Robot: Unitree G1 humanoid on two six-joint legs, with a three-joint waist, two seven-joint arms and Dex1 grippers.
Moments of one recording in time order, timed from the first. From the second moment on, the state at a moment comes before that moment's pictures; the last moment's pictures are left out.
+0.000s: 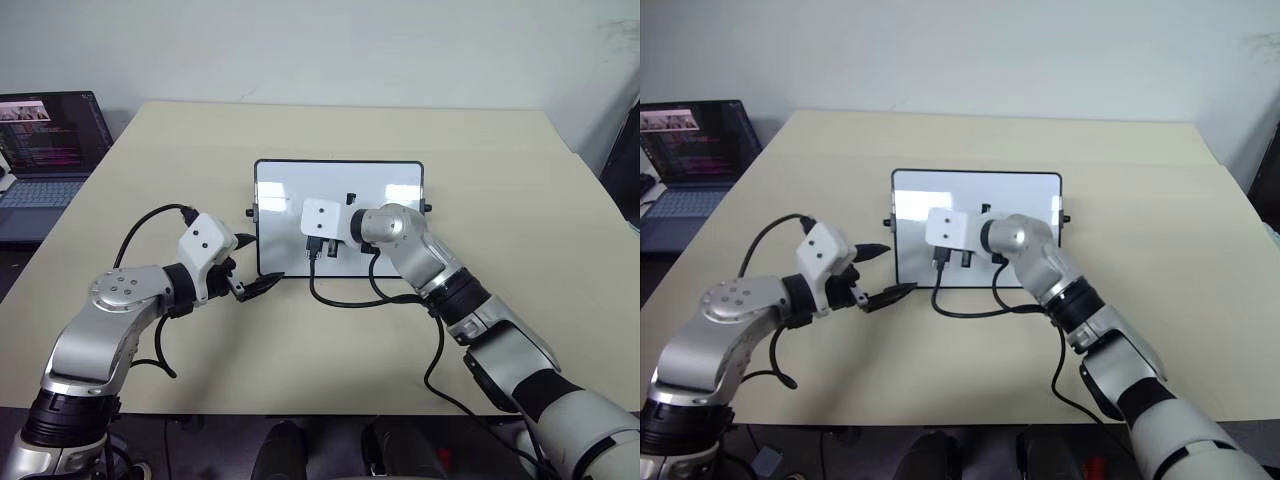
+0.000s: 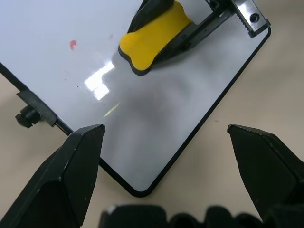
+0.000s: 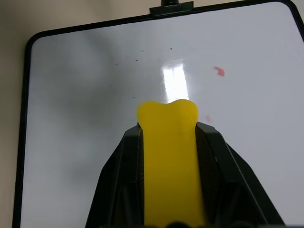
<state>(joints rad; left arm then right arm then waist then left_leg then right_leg) -0.24 0.79 0.08 -0.30 -0.36 0.54 -0.80 -0.99 -0.13 0.49 0.46 -0.40 0.21 0.67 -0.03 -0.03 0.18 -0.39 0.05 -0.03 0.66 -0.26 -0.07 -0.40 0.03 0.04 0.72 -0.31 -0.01</state>
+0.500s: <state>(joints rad) -0.23 0.79 0.08 -0.31 -0.36 0.54 -0.80 -1.10 -0.03 0.48 0.65 -0.40 0.13 0.63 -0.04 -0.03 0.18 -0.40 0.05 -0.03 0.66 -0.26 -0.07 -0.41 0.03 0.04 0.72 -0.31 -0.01</state>
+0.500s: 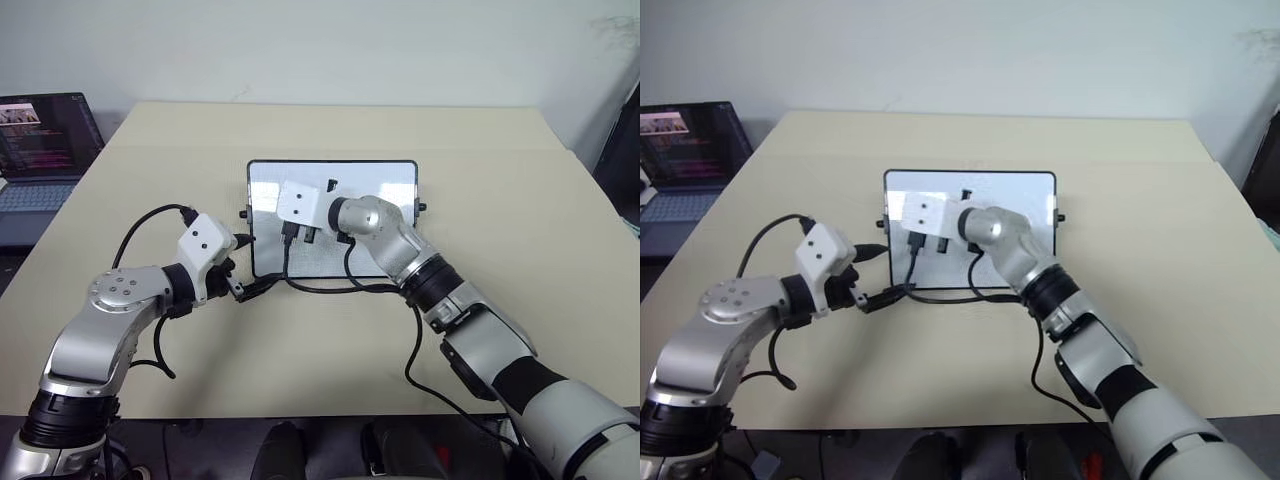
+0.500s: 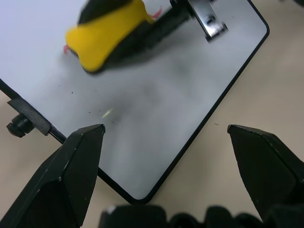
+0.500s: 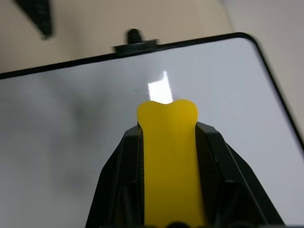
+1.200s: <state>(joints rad) -0.24 0.80 0.08 -0.31 -0.36 0.55 -0.80 -1.17 -0.02 0.46 0.75 -0.39 0.10 0.58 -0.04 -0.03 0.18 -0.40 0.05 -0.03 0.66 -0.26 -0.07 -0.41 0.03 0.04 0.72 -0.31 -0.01</state>
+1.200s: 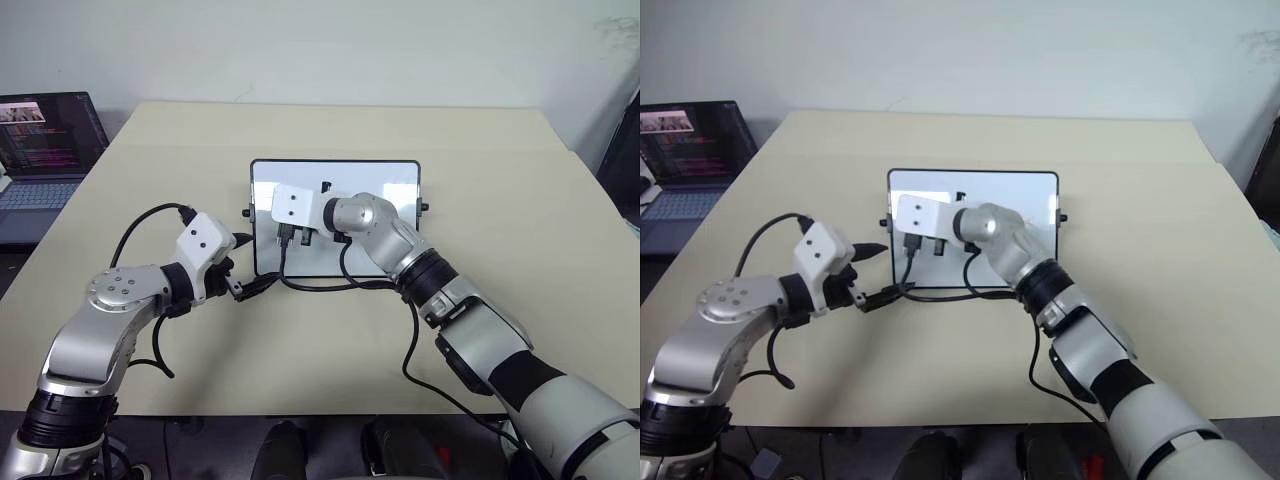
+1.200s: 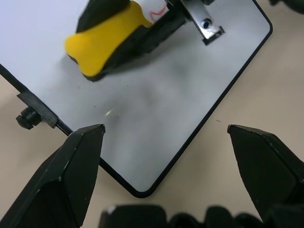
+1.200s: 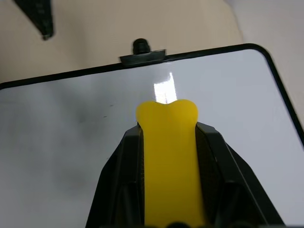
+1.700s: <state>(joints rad) -0.23 0.79 0.08 -0.31 -0.36 0.54 -0.80 -1.15 -0.05 0.46 0.71 -0.39 0.12 0.63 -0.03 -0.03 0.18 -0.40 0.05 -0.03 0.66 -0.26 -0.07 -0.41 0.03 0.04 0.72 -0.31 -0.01</state>
